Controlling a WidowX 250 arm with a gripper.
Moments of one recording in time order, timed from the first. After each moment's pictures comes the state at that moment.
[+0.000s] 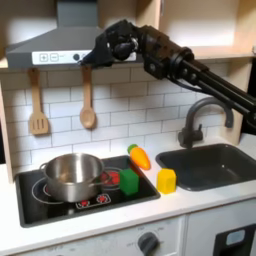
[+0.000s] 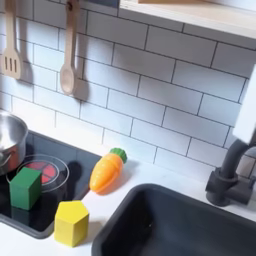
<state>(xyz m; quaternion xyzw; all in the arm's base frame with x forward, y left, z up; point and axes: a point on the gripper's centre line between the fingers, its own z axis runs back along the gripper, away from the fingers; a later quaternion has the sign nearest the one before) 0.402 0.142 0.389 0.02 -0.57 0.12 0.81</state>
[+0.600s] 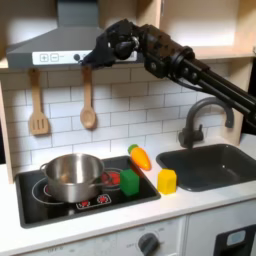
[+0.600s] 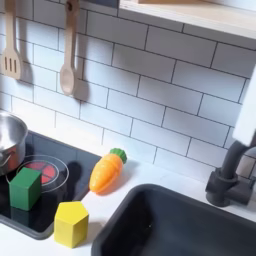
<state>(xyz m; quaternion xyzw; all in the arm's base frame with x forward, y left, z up) 0.397 0.140 0.388 0.02 -0.56 0.12 0.82</state>
